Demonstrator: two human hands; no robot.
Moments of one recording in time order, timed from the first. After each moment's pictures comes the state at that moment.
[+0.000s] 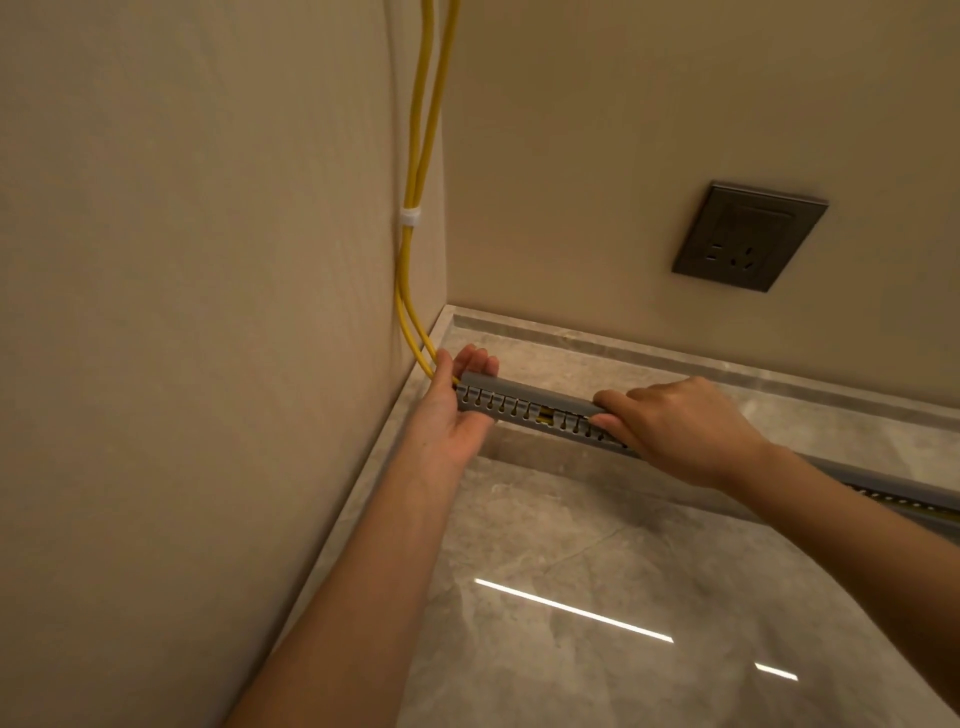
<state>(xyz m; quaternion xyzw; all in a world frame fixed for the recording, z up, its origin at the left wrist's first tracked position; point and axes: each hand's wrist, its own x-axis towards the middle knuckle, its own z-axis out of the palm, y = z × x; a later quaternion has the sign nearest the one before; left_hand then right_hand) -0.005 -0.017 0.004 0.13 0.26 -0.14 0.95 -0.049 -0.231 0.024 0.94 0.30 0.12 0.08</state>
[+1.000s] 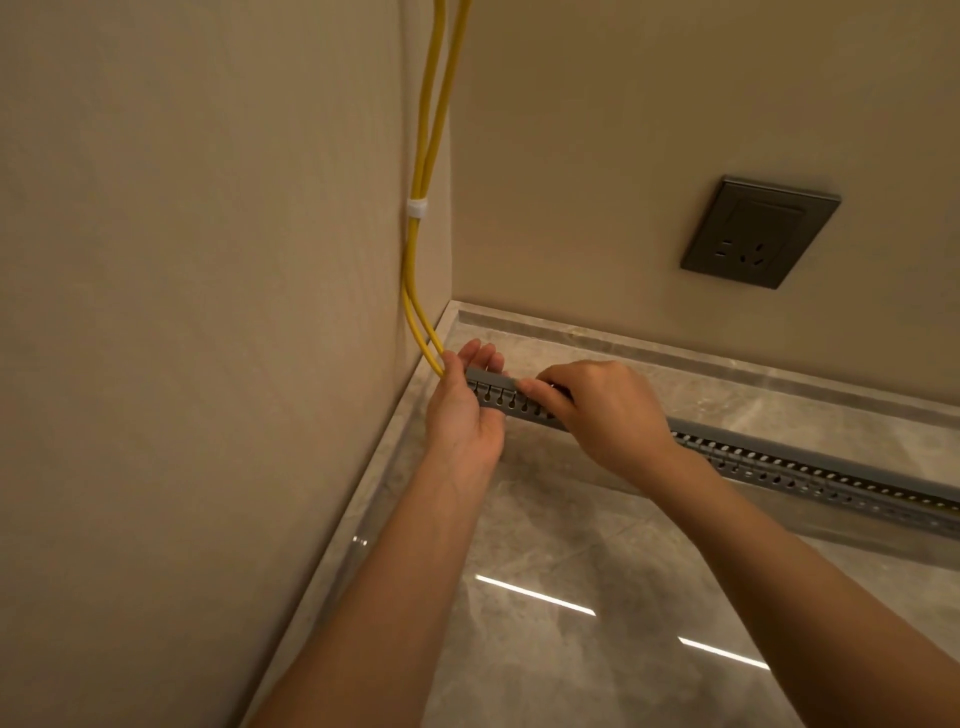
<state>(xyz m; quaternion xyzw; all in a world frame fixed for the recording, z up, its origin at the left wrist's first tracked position) -0.010 -0.031 0.003 0.23 0.25 -0.06 0.94 -0.040 -0.153 0.029 0.98 0.13 0.11 -0.12</state>
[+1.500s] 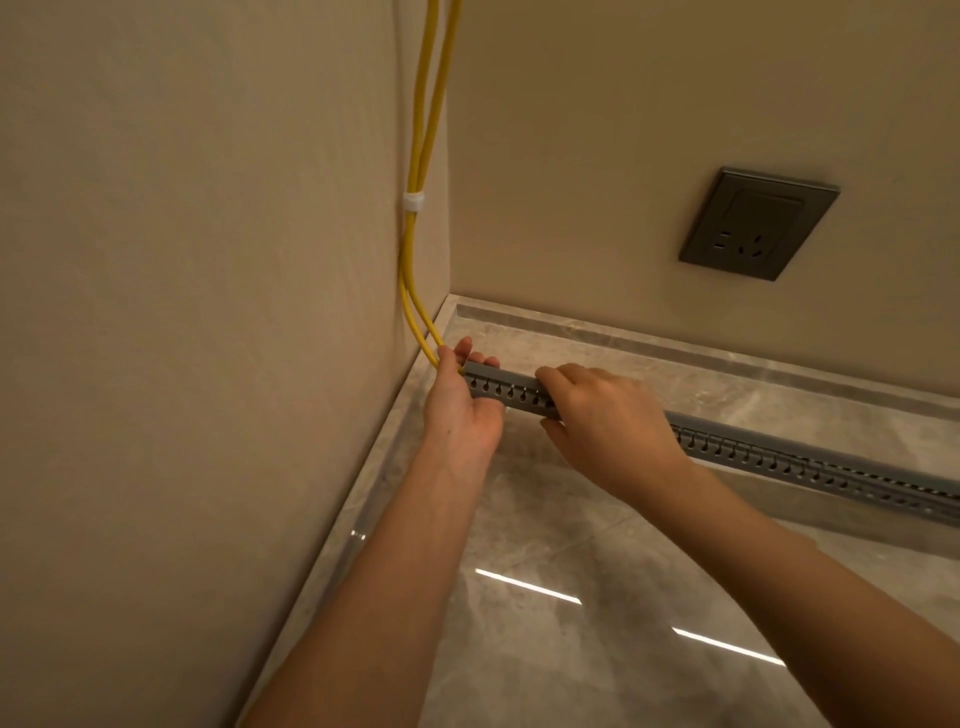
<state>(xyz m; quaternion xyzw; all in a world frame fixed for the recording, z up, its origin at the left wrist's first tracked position) -0.011 -0.031 0.013 0.17 0.30 -0.08 0.94 -0.063 -0.150 0.029 0.98 0.17 0.10 0.00</state>
